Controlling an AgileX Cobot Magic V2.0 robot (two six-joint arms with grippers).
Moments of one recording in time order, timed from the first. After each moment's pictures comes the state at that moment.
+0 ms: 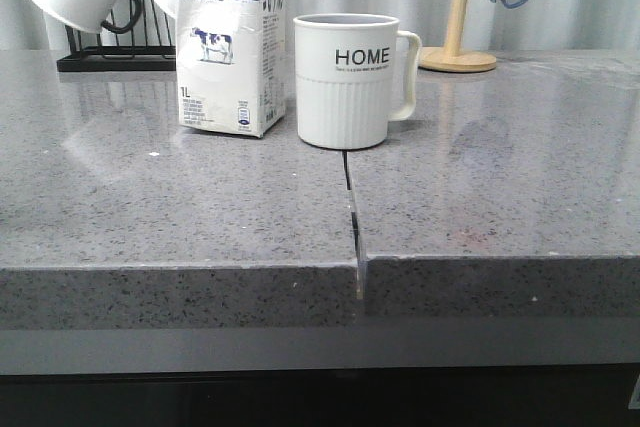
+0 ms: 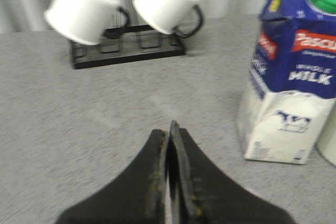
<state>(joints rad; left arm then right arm) -0.22 0.88 -0.70 -0.10 0.17 0.04 0.42 0.12 -0.32 -0.05 0.43 0.14</state>
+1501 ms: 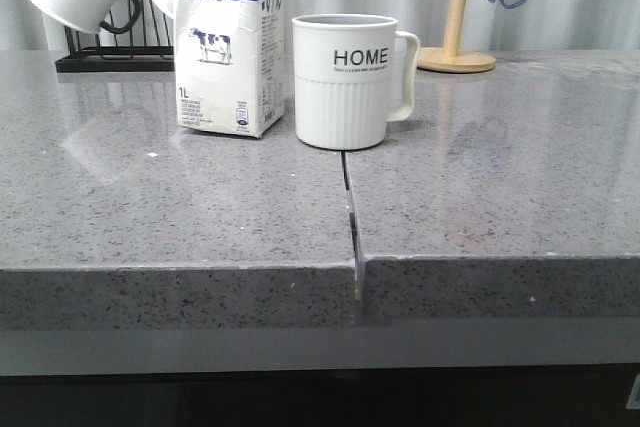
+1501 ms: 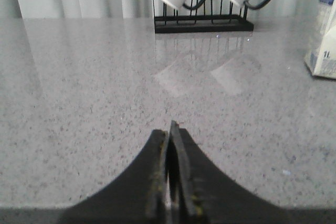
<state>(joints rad) -0.02 -0.01 0.00 -0.04 0.17 0.02 0.42 0.12 -0.32 -0.05 0.43 0.14</state>
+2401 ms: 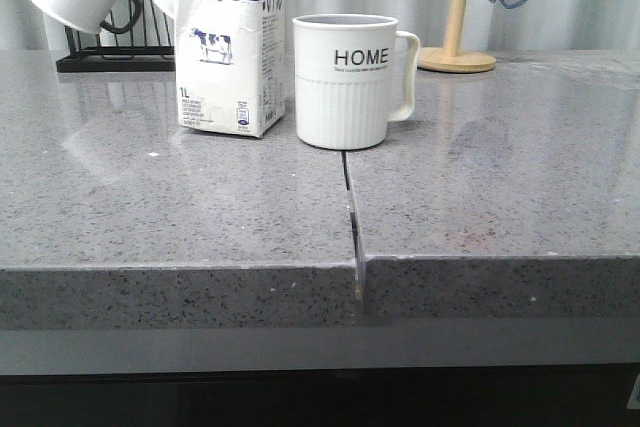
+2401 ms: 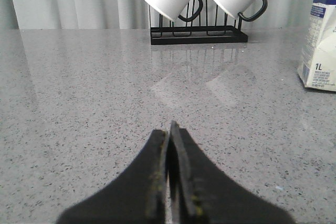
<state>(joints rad) -0.04 -0.01 0.00 -0.05 0.12 0.02 0.42 0.12 -0.32 -0.05 0.43 0.14</state>
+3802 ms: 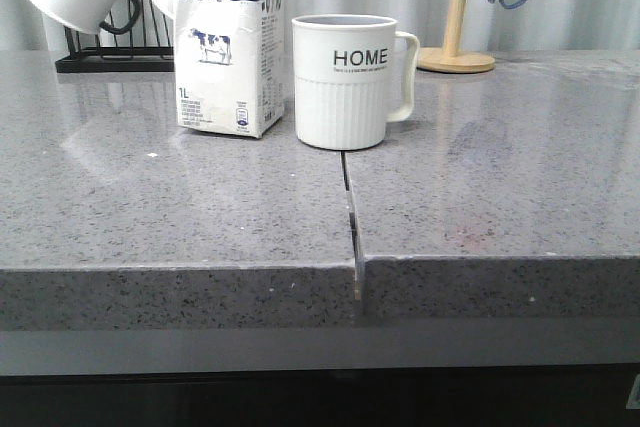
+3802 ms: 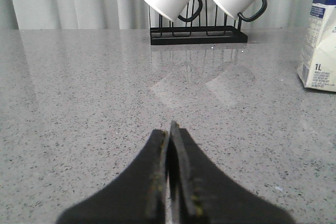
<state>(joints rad) -0.04 -0.01 0.00 -0.05 0.12 0.02 -0.08 -0.01 0.03 -0.03 0.01 0.14</state>
